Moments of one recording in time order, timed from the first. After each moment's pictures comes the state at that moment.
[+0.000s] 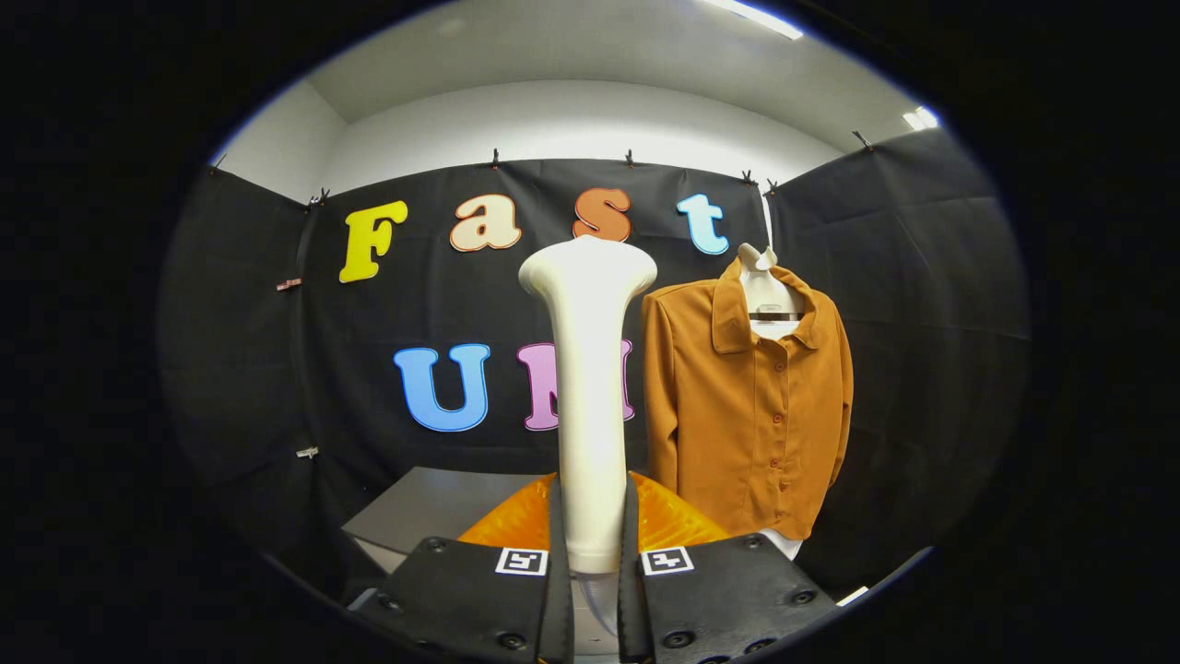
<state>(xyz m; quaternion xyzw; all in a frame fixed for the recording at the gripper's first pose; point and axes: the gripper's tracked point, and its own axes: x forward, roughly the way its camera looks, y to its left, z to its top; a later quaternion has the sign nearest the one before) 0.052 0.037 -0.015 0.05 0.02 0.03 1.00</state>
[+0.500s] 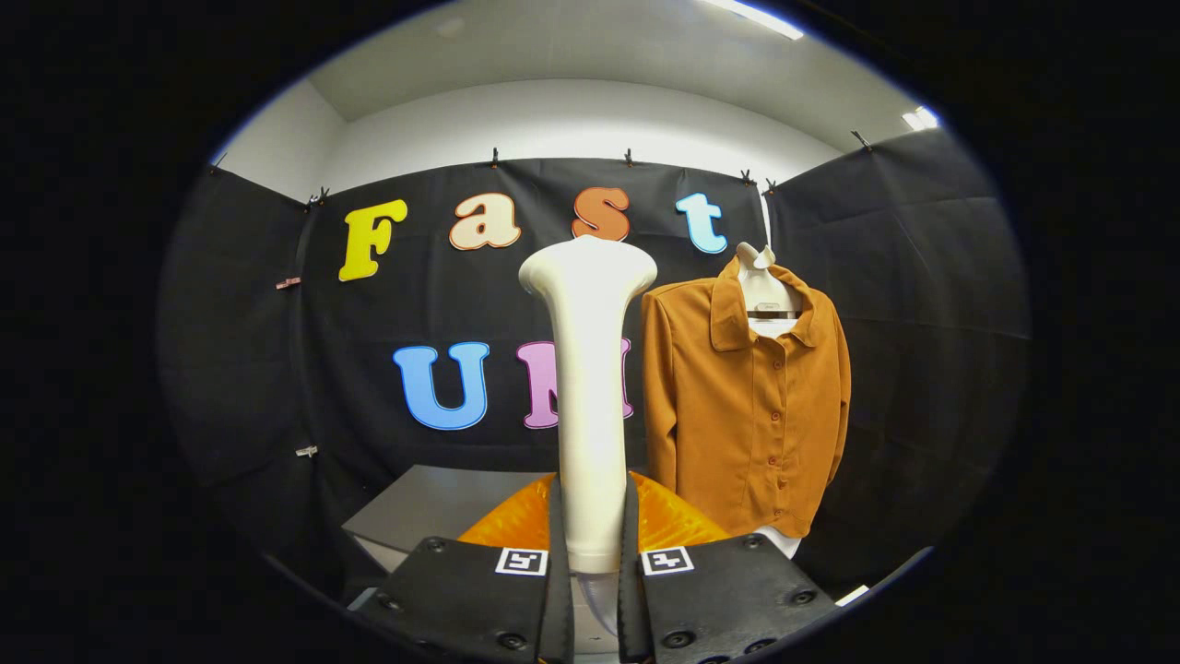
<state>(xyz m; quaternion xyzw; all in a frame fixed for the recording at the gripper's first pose) 0.047 0.039 -0.017 0.05 0.02 0.03 1.00</state>
